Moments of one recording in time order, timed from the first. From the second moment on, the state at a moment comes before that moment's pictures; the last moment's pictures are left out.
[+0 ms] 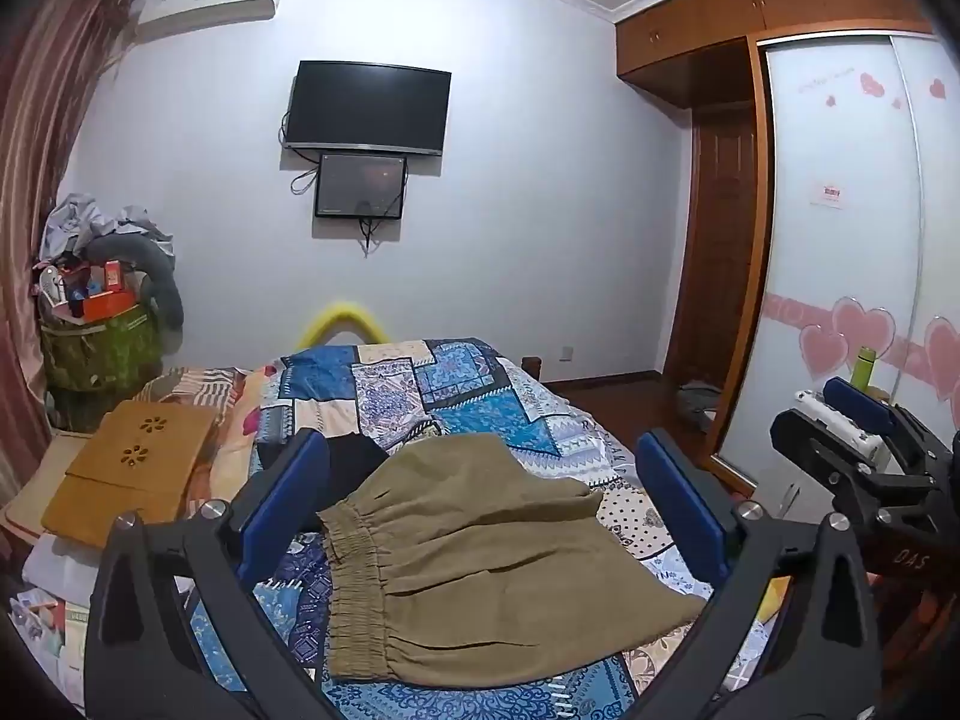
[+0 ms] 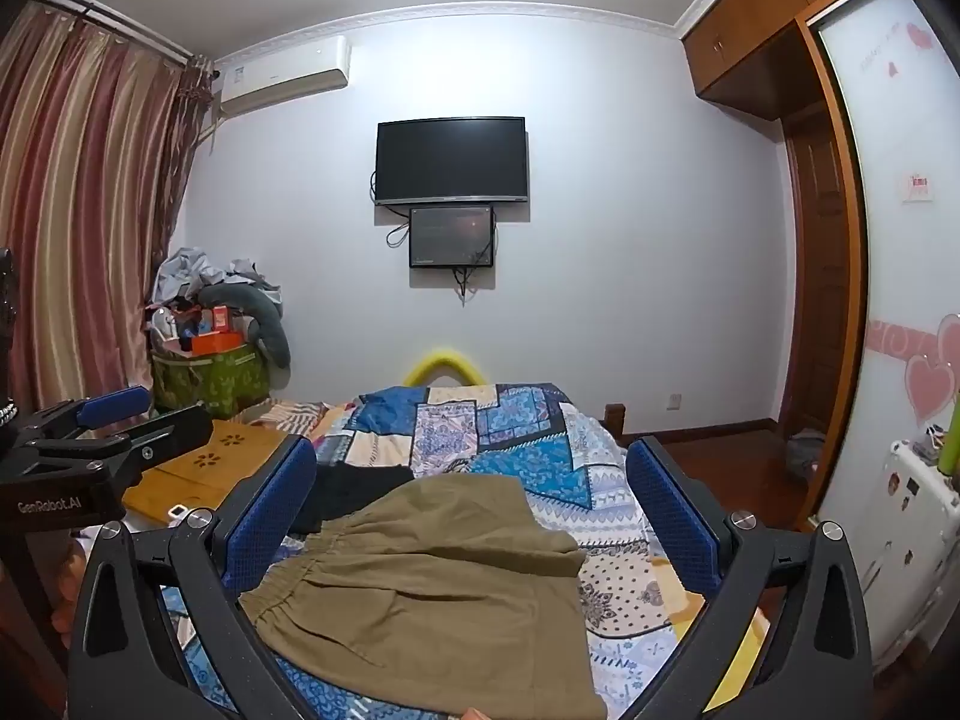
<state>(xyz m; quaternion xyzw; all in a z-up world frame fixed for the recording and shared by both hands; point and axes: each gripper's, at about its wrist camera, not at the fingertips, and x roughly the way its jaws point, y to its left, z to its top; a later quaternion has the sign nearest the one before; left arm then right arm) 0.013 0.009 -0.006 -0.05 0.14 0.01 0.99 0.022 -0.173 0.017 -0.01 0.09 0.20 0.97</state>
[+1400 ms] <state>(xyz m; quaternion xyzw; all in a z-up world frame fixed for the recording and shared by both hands) 0.012 0.002 -0.009 -0.03 0.13 0.02 0.99 0.030 -0.171 0.012 0.00 0.10 0.21 0.97</state>
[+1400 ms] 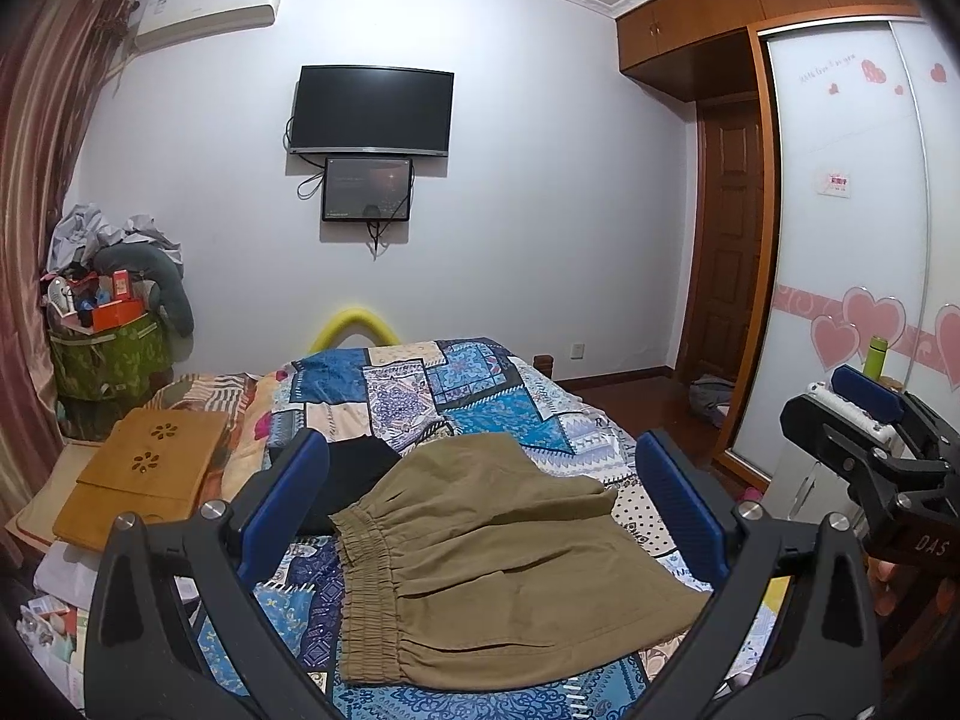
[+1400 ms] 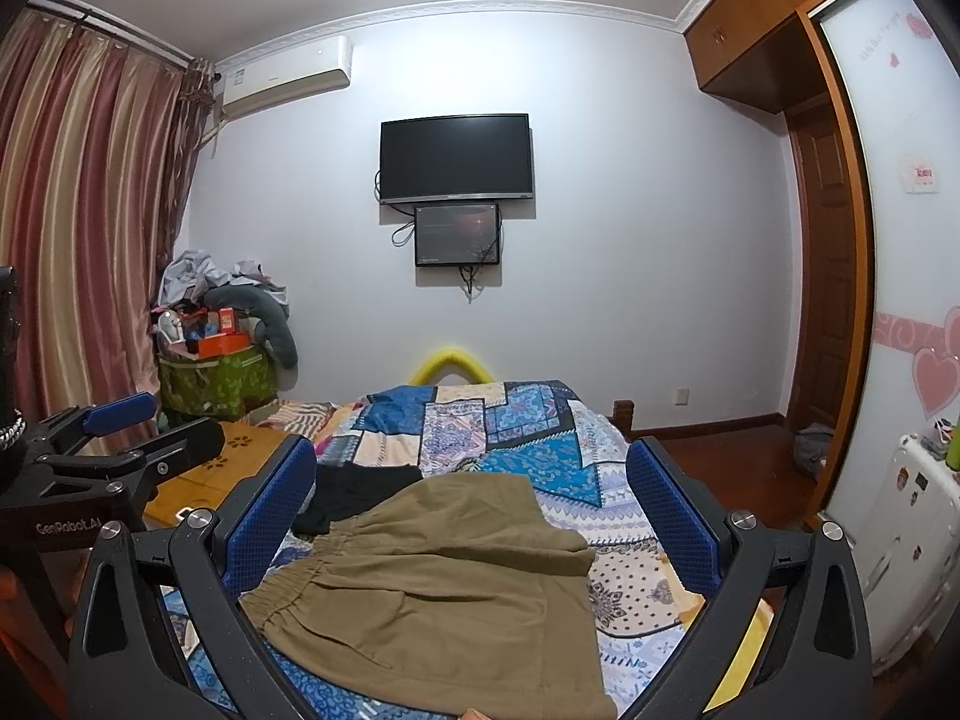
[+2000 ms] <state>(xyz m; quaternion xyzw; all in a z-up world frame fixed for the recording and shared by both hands) 0.012 0.003 -0.007 -0.03 0.13 0.02 0.99 0.031 -0.169 0.012 0.00 0.10 0.21 0.97</state>
